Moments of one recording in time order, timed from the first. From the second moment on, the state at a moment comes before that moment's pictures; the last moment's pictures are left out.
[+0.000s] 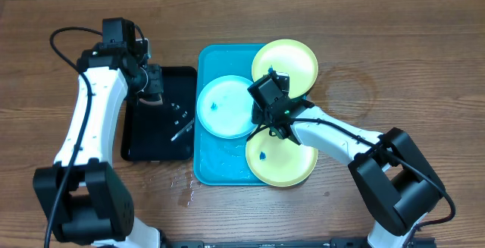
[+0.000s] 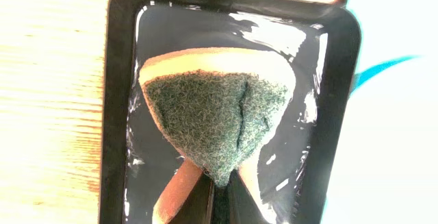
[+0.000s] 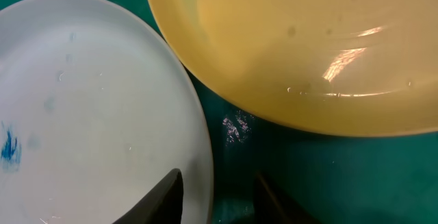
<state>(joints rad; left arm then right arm) 0.07 1.74 1.44 -0.97 0.02 -0.07 0.66 1.89 1.11 -0.29 0.18 0.72</state>
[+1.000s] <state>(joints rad) -0.07 1.73 1.44 -1.00 -0.02 -0.09 0.66 1.89 1.11 -0.30 0.14 0.72</state>
